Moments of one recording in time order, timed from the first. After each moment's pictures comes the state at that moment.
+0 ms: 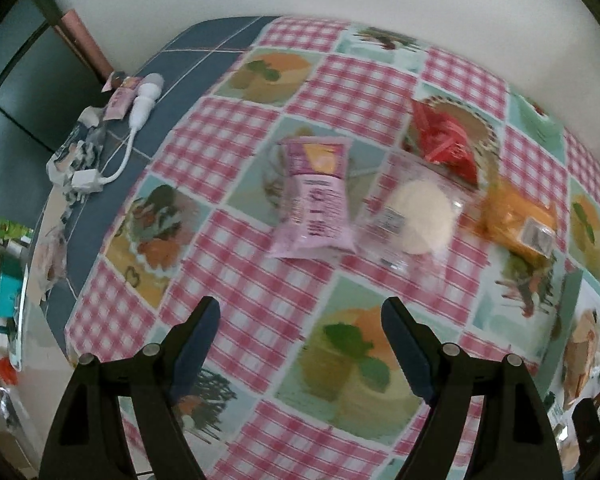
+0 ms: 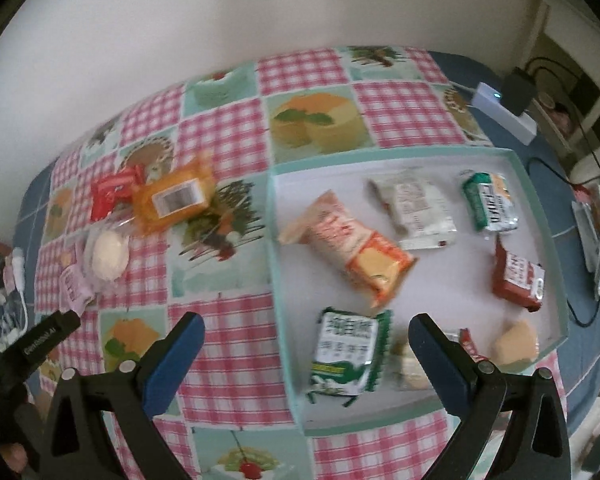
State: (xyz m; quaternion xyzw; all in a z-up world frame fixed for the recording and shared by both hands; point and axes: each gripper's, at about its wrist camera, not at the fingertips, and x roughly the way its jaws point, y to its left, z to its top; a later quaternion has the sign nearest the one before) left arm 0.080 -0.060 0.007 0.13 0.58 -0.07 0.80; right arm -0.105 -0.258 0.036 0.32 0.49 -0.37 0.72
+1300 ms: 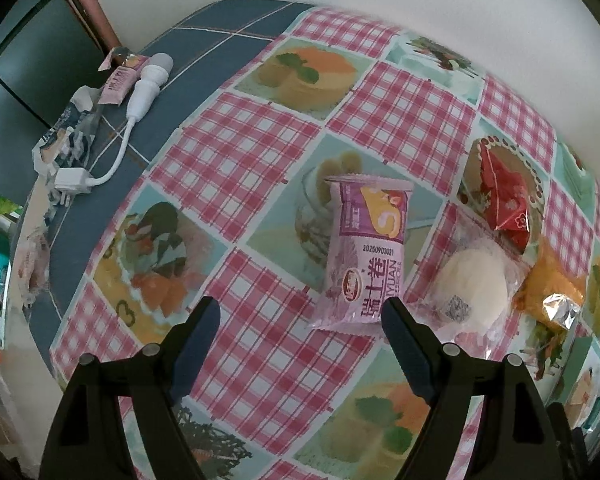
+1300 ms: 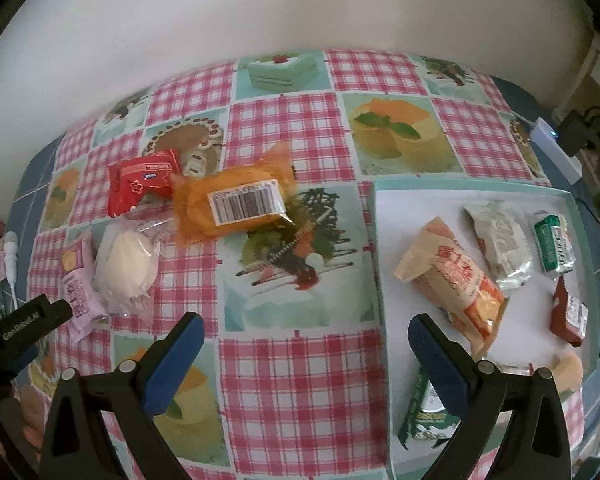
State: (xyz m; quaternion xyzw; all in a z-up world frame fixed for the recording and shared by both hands) left arm 0.143 -0.039 -0.014 0.09 0.60 -0.06 0.79; right arm -0.024 -0.233 0.002 0.27 0.51 -0.35 0.74
